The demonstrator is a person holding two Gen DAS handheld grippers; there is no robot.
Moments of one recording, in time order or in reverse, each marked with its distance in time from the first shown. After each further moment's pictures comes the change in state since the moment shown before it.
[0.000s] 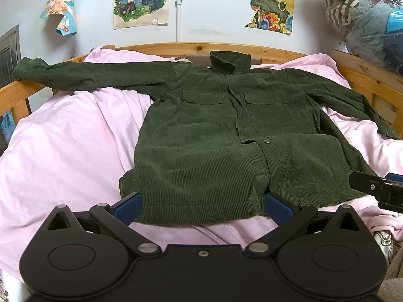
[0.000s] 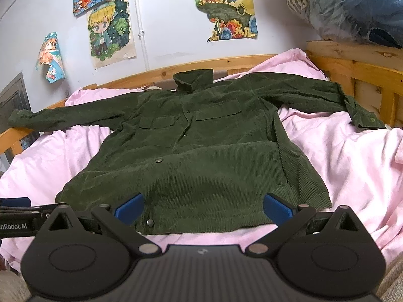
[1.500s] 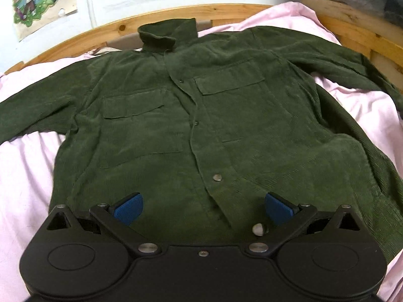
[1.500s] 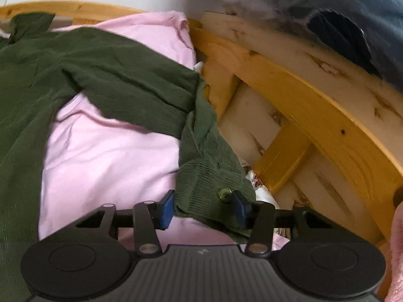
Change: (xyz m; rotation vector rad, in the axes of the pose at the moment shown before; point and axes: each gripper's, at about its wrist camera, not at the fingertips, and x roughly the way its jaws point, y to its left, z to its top) left arm 0.201 -0.062 0.112 0.236 0.177 -0.151; right arm 0.160 -0.227 0.127 -0.192 0.177 -0.669
